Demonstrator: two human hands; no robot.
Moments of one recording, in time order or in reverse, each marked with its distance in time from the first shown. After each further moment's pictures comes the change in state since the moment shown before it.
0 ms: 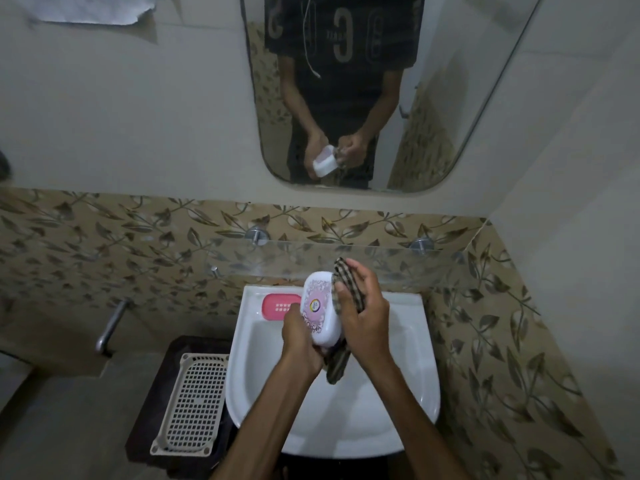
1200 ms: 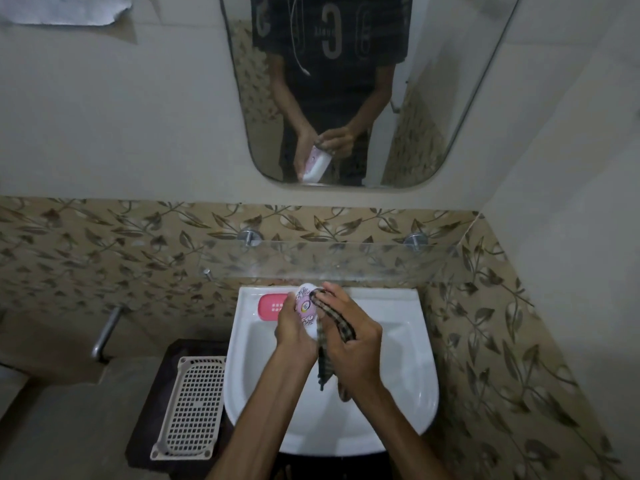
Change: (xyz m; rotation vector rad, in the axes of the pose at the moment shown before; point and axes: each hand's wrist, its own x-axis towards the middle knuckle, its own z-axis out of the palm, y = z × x) left_hand 0.005 0.010 0.007 -0.271 -0.131 -0.107; right_hand -0.036 0.008 0.007 0.023 0.035 -0.224
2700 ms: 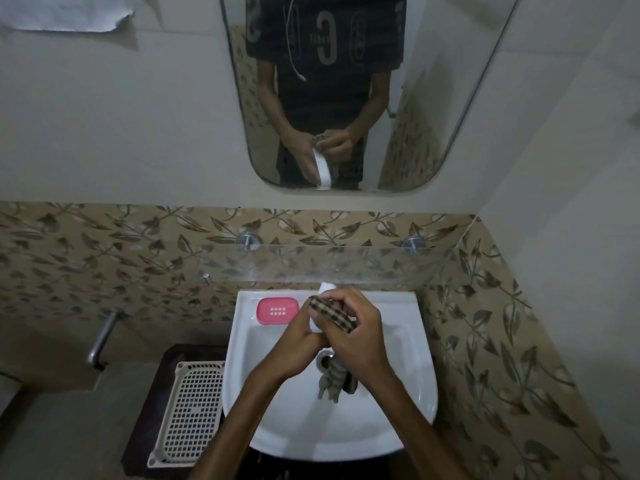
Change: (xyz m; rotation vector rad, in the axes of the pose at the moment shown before) left_hand -0.007 0.018 -0.035 1.277 -0.601 0.567; right_hand 0.026 -0.006 -0.012 0.006 -0.139 0.139
